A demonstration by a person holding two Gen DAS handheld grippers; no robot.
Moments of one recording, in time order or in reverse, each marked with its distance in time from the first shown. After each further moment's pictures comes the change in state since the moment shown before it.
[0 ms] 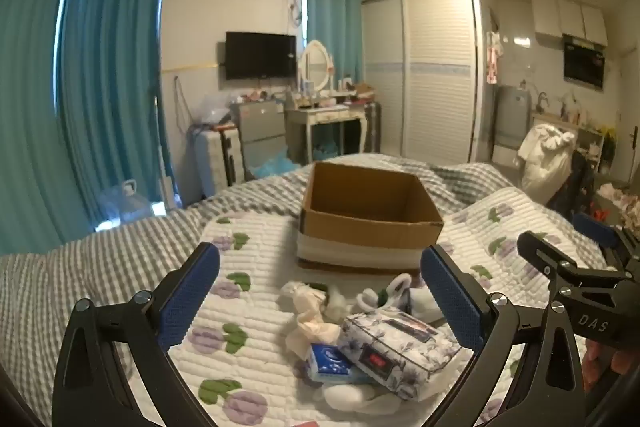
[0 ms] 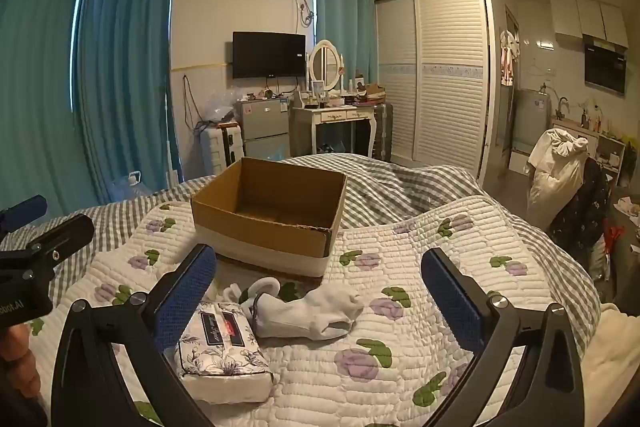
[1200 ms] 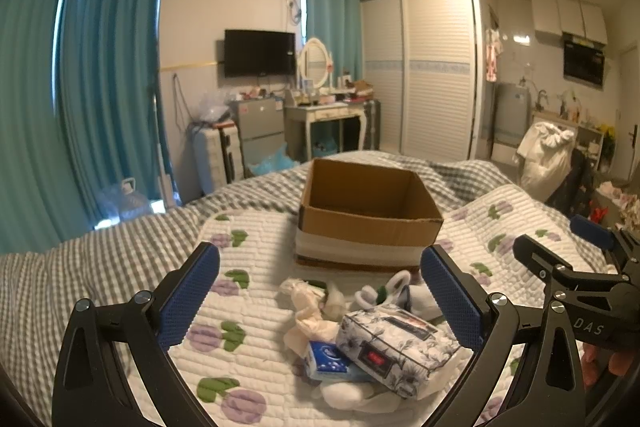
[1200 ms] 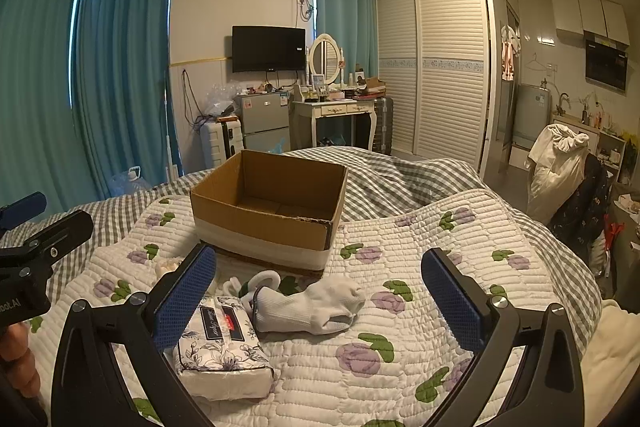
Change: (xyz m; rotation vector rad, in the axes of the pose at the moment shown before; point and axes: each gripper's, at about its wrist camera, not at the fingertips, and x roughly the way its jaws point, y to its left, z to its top) left arm 0.001 -0.002 -0.004 -0.002 0.007 -0.005; right arm 0.002 0.002 -0.007 0.003 0.021 0.004
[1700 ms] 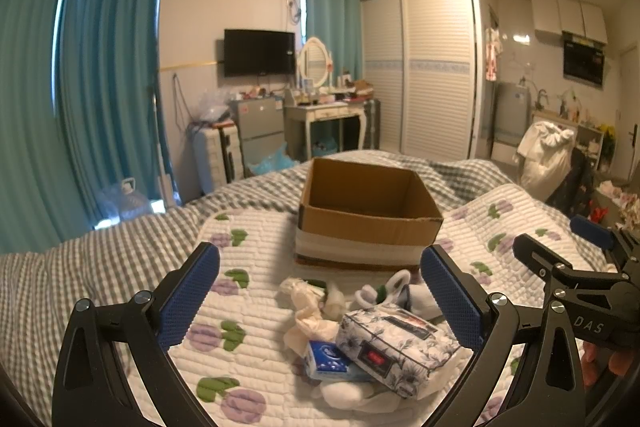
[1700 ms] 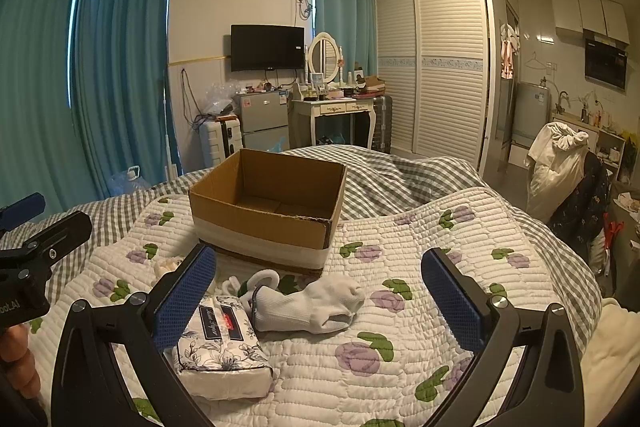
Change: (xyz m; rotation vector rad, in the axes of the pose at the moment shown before) left arm 0.000 0.000 0.000 0.000 0.003 0.001; right arm 0.003 -0.003 0.000 0.003 0.003 -0.001
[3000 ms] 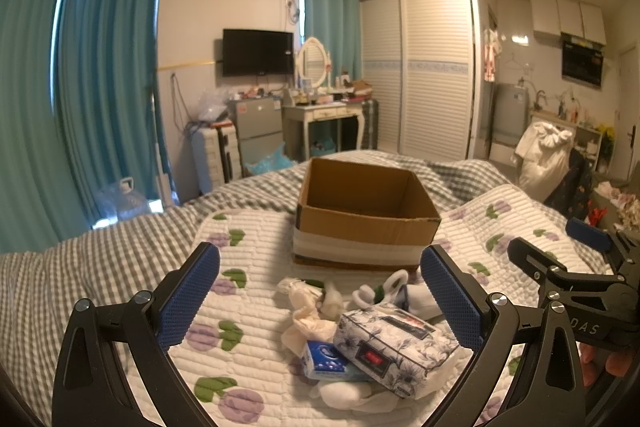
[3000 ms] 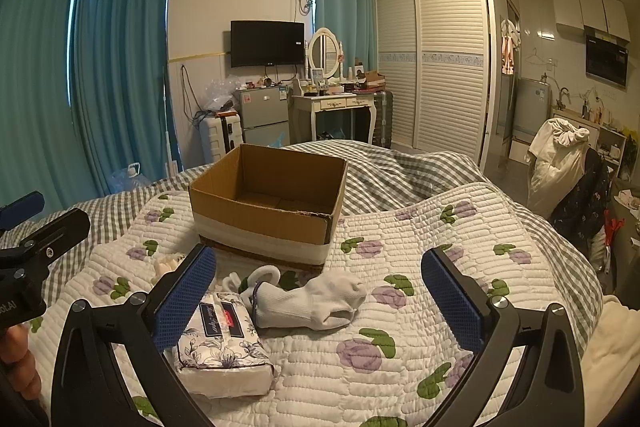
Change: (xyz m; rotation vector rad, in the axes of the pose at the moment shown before) left arm 0.000 -0.002 0.000 -0.002 0.000 -0.003; right arm -0.001 -0.002 0.005 0.005 0.023 0.006
